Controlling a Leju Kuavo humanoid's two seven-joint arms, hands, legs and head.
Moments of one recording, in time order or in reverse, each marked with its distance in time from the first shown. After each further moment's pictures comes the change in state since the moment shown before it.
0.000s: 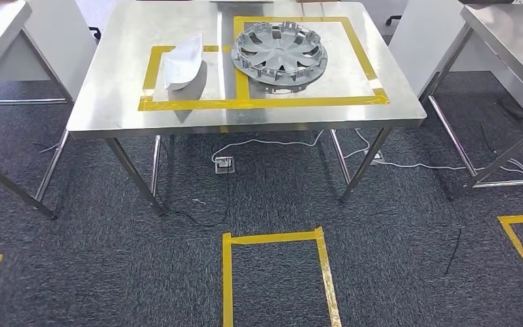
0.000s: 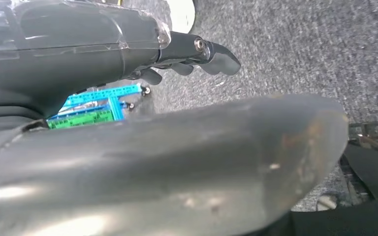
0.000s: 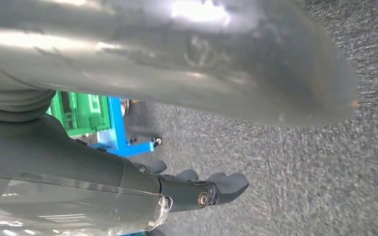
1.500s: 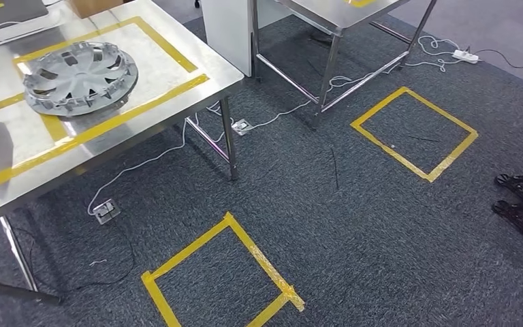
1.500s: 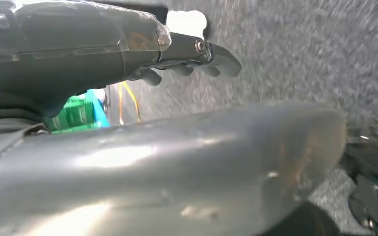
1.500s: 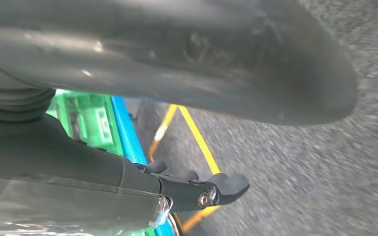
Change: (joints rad) left arm 0.006 0.025 -0.043 0.004 -0.001 0.002 0.013; right arm 0.002 0.020 -0.049 0.010 0.015 0.004 0.036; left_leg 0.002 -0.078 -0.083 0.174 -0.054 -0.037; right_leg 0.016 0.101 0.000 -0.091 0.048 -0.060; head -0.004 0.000
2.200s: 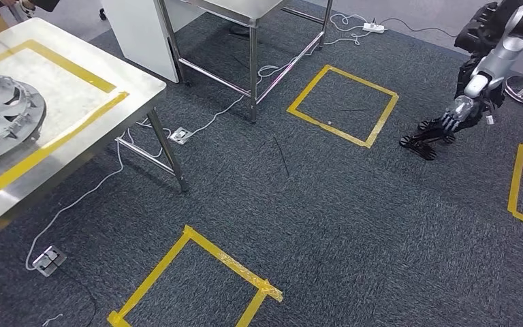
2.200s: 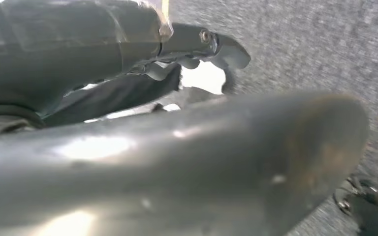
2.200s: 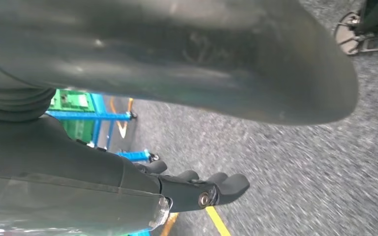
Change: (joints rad) left arm -0.017 0.089 -0.022 0.000 -0.001 -0.011 0.053; right arm 0.015 0.088 0.002 0.006 -0.004 0.038 0.012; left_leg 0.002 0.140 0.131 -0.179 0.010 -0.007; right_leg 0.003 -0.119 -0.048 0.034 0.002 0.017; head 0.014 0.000
